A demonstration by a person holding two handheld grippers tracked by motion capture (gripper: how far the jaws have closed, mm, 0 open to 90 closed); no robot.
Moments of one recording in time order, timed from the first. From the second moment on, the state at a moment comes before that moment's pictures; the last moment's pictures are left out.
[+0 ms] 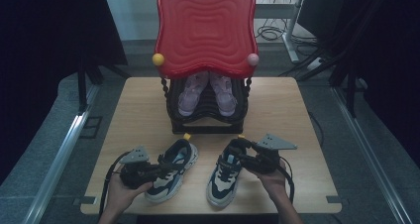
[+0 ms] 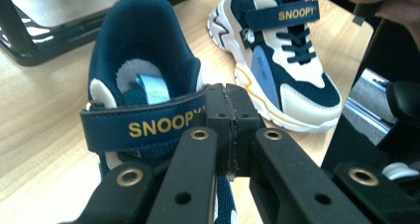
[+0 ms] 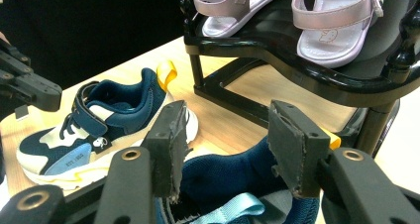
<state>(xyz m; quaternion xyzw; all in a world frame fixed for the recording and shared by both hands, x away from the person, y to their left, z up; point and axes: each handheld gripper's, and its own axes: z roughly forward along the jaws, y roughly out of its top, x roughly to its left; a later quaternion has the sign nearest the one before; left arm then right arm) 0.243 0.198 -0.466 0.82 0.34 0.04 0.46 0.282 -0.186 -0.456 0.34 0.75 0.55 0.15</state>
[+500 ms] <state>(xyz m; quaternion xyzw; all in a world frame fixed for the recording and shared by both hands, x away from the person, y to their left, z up) 0.237 0.183 -0.479 0.83 0.33 0.02 0.45 0.283 -0.187 -0.459 0.35 0.75 0.54 0.16</state>
